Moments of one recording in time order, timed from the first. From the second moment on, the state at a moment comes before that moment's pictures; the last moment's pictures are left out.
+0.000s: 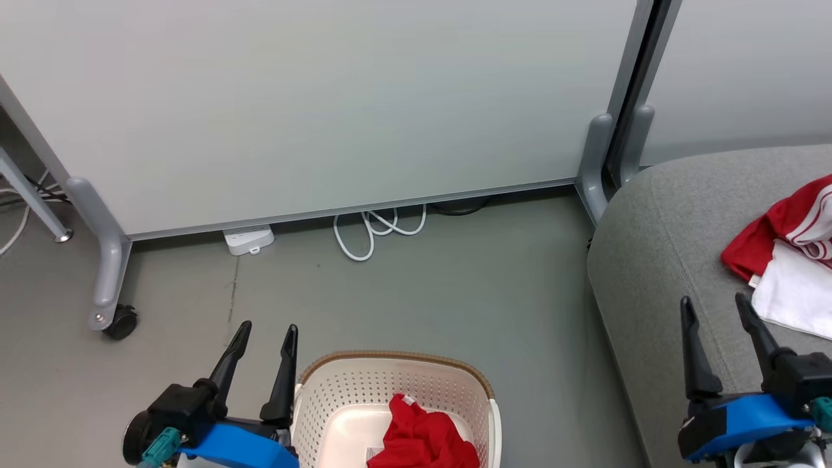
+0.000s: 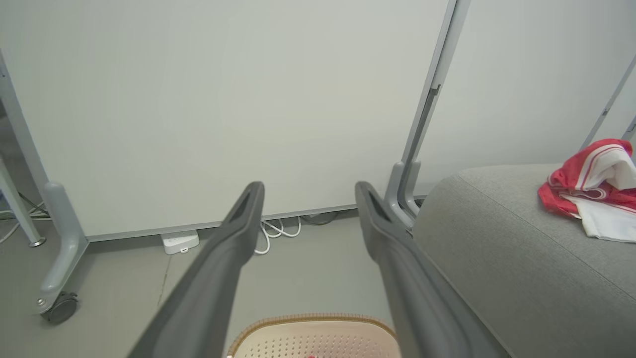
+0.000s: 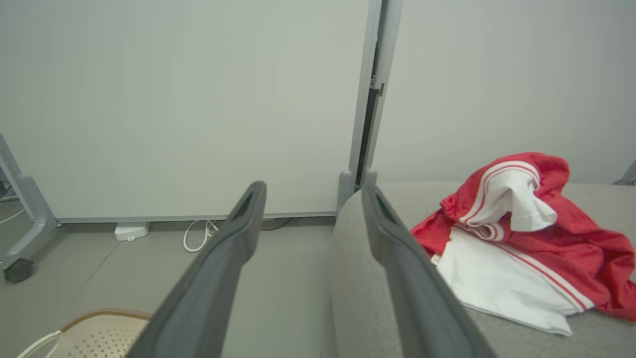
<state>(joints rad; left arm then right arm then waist) -0.14 0.08 -0.18 0.31 -0.25 -0.12 -0.26 -0.02 -0.09 -0.14 0.02 -0.02 0.13 -0.06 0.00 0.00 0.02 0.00</state>
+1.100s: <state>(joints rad) -0.13 0.07 -0.15 0.33 -0.21 -0.13 -0.26 0.02 -0.05 -0.08 -0.06 -0.03 0.13 -0.05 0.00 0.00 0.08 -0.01</state>
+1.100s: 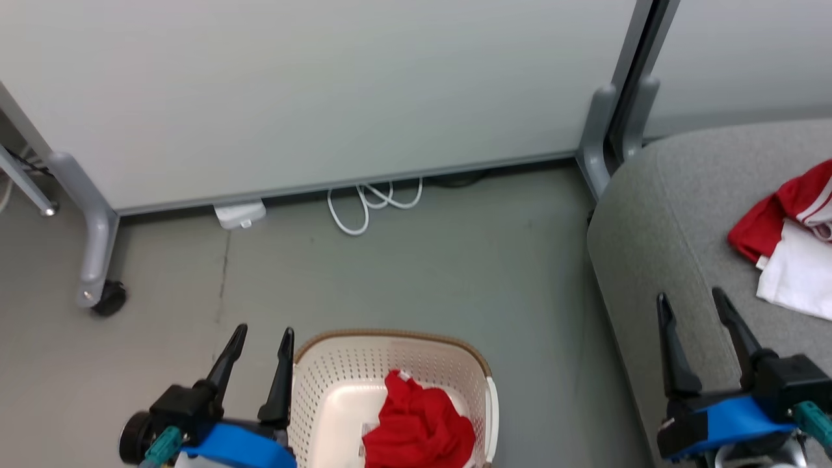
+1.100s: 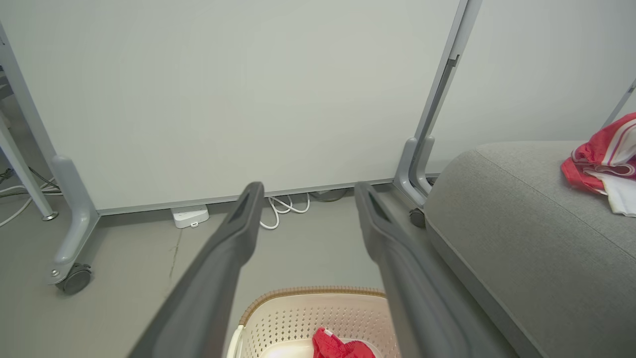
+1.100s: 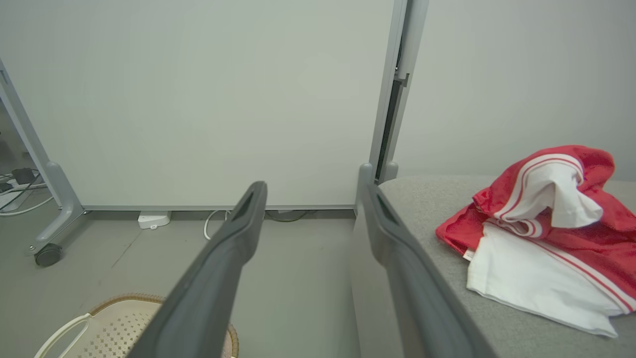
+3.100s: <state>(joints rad) -0.83 0.21 -0.59 1.21 -0.31 -0.11 -0.23 -0.46 -0.05 0.17 0.03 0.17 0.13 -0.26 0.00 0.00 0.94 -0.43</state>
